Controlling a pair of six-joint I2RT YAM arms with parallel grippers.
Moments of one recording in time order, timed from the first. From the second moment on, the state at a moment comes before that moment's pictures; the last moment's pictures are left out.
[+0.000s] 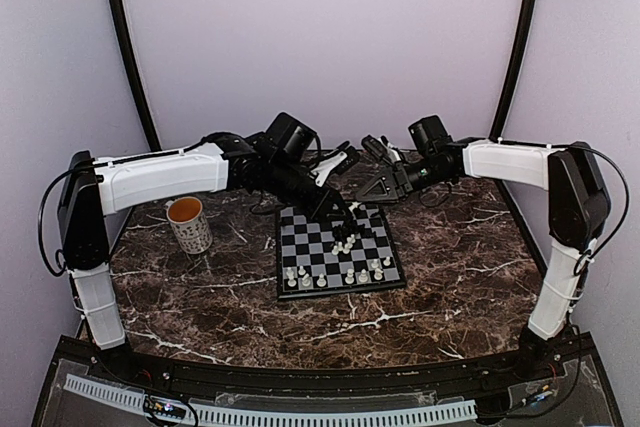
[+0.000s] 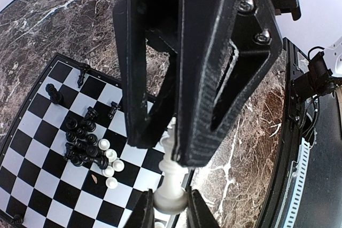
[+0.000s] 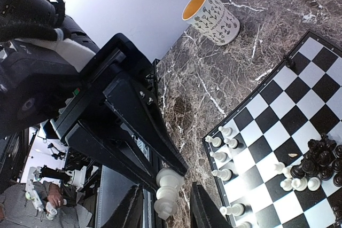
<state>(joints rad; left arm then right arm) -0.86 1.88 1.62 -0.52 0.38 -0.03 0.47 1.86 1.39 -0.43 -1.25 0.09</state>
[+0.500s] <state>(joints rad) -0.86 1.88 1.62 -0.52 0.36 -0.03 0.47 1.86 1.38 -0.43 -1.23 0.06</state>
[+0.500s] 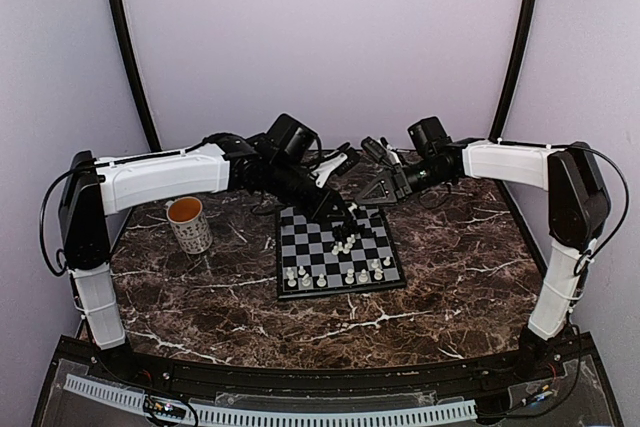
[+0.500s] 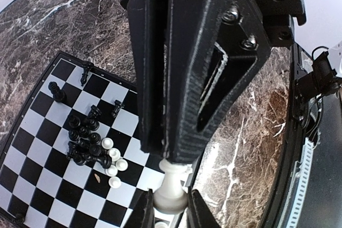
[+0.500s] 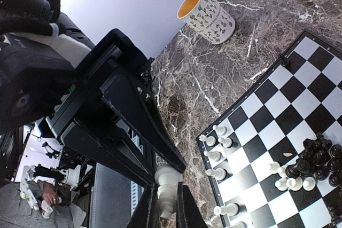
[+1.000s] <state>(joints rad) -0.79 1.67 1.38 -0.48 0.15 0.08 0.57 1.82 1.41 -0.63 -0.84 -0.27</state>
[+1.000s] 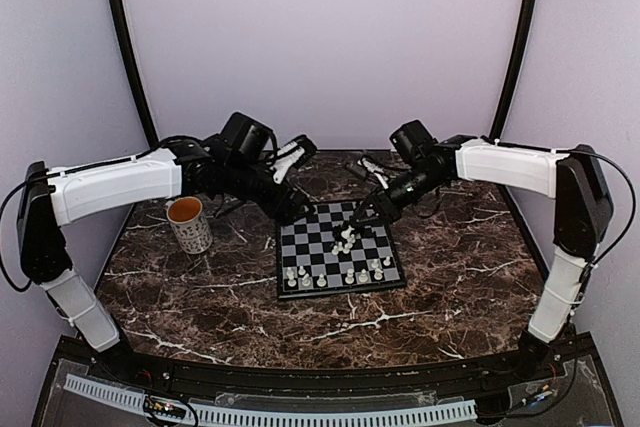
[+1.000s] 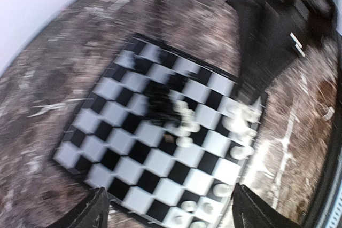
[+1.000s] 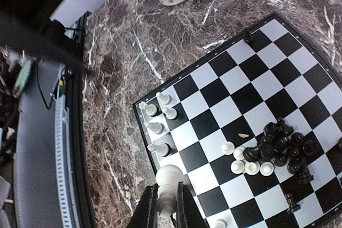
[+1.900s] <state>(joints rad) -0.61 1.60 1.21 -0.26 -0.03 0.07 0.96 1.93 1.48 -0.76 -0.20 -0.53</state>
